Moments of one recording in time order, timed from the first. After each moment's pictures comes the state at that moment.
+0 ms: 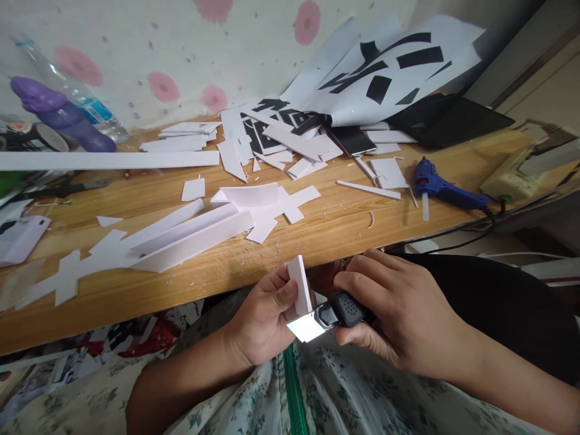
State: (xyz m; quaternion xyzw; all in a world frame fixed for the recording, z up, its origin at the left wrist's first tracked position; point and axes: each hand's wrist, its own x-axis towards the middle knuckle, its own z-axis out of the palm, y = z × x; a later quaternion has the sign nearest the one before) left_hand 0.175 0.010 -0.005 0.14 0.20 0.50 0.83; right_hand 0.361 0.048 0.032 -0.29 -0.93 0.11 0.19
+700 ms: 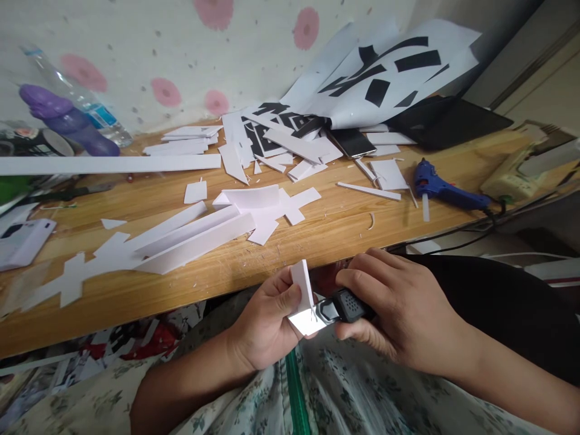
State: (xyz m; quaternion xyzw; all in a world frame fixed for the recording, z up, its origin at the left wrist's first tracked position) left_hand 0.176 0.010 -0.001 0.14 0.21 0.49 0.83; right_hand 0.360 0.049 0.030 -0.30 -0.93 0.07 0.21
